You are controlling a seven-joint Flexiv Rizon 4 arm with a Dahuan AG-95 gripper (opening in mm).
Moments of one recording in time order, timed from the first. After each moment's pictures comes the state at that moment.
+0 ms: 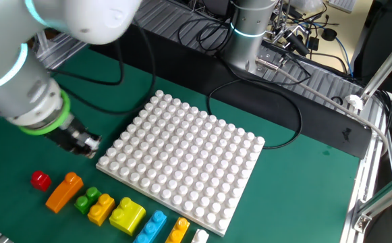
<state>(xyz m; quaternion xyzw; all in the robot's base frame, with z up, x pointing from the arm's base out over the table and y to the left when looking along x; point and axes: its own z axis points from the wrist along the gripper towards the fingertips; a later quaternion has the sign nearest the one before) 0.691 -0.102 0.151 0.06 -0.99 -0.06 0.13</state>
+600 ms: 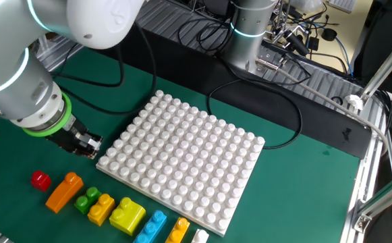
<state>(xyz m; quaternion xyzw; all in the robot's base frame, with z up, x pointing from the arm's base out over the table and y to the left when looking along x) 0.680 -0.101 0.147 0.08 -0.99 -0.06 0.12</state>
